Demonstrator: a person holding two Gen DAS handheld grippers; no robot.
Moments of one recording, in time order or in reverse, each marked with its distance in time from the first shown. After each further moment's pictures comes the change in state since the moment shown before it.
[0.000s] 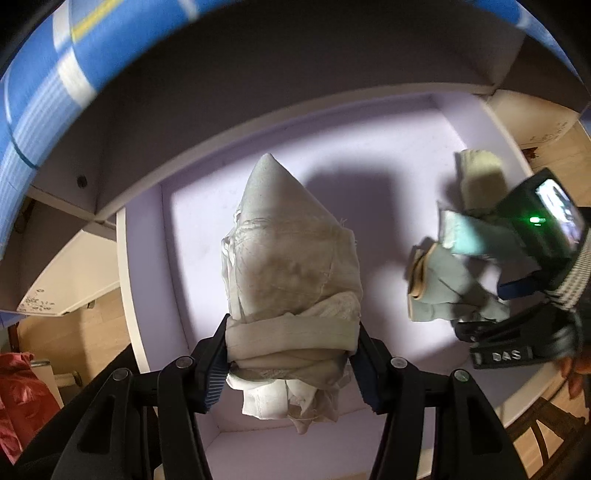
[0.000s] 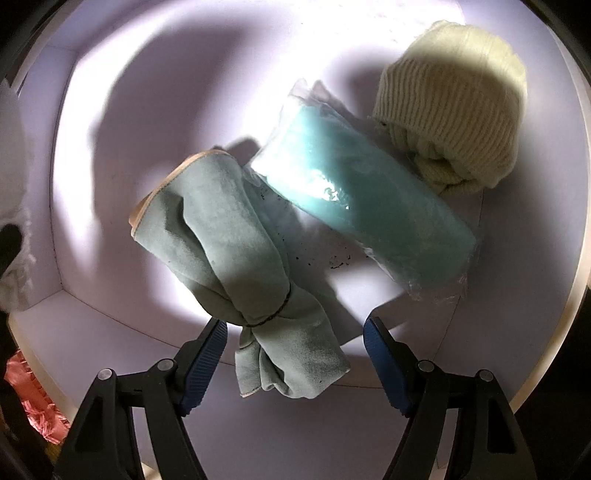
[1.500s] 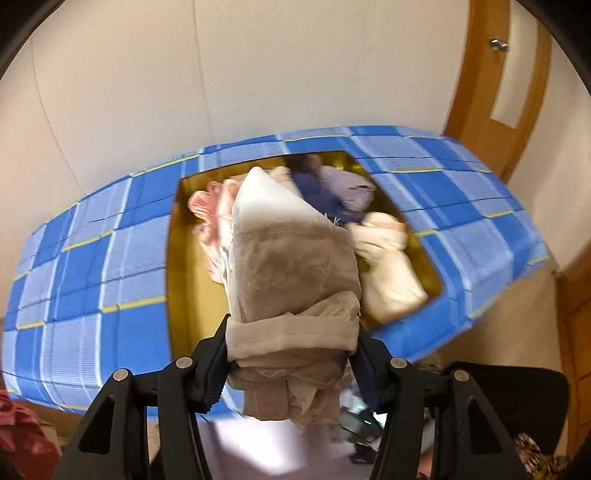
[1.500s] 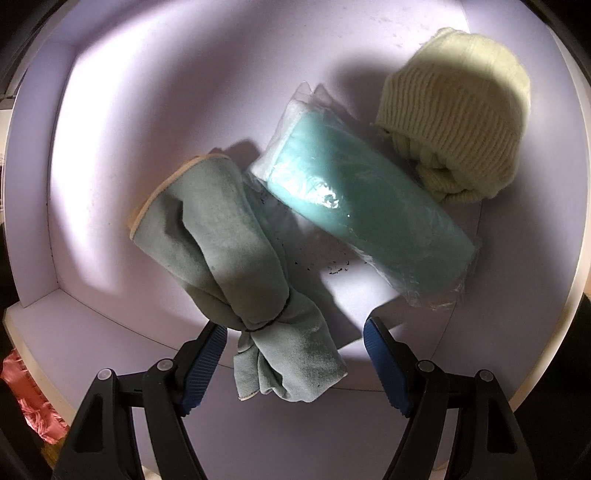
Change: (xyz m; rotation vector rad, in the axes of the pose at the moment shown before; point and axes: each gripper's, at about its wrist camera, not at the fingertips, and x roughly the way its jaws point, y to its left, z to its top) left arm -0.261 0.058 0.135 -0.094 -0.403 -0.121; right arm -0.003 0.006 0.008 -0.014 0.005 -0.014
